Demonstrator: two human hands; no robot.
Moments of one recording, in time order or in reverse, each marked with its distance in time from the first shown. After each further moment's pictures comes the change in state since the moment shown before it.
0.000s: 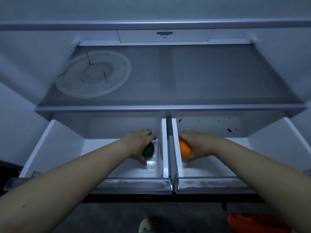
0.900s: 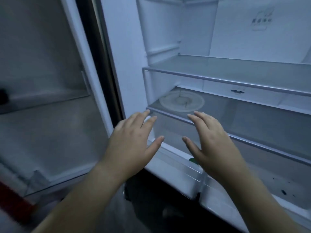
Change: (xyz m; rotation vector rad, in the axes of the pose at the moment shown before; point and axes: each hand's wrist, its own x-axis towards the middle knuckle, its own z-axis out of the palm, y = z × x) left_hand -0.311 0.155 -0.059 -0.047 0.924 -0.885; right_hand -0.178 -0.190 -0.053 -0.002 0.947 -0.538
